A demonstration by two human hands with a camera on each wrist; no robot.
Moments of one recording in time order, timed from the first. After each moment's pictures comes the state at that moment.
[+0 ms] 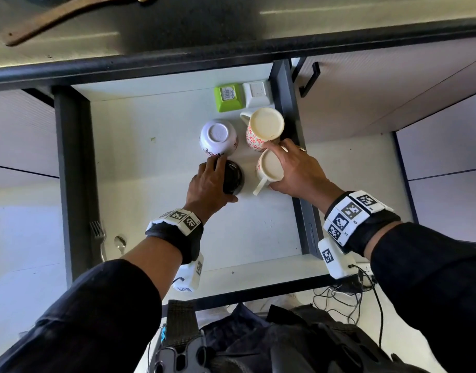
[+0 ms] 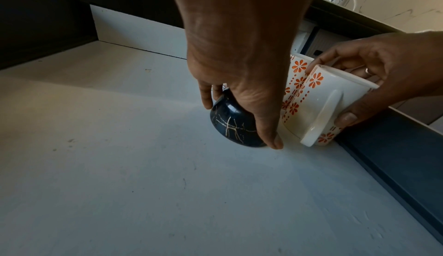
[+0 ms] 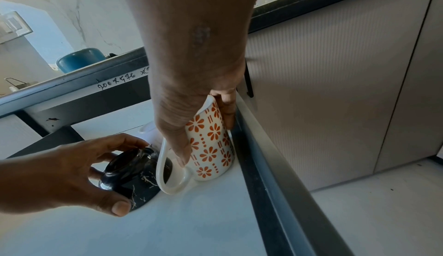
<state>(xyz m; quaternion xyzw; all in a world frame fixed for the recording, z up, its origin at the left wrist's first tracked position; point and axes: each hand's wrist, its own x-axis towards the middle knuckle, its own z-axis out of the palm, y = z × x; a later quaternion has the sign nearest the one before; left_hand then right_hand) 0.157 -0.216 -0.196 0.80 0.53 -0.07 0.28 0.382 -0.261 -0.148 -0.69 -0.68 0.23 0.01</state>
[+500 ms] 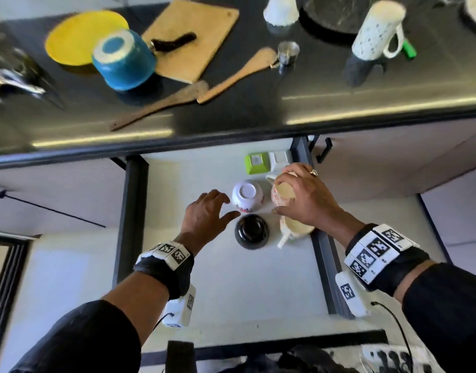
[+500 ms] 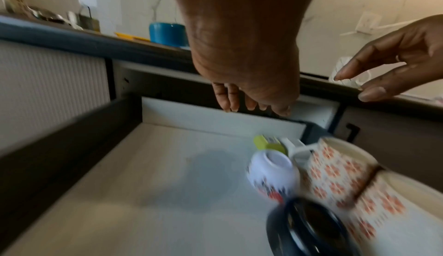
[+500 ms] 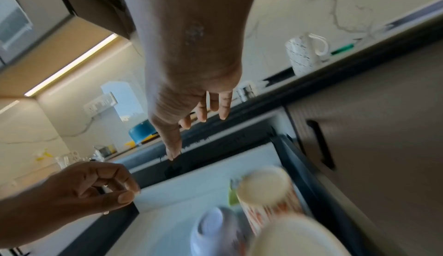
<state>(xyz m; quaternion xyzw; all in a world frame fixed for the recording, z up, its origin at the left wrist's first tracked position) 0.100 -0.173 -0.113 0.84 0.52 0.05 0.16 0.360 -0.215 -0.076 -0.65 -0.72 0.17 0.18</state>
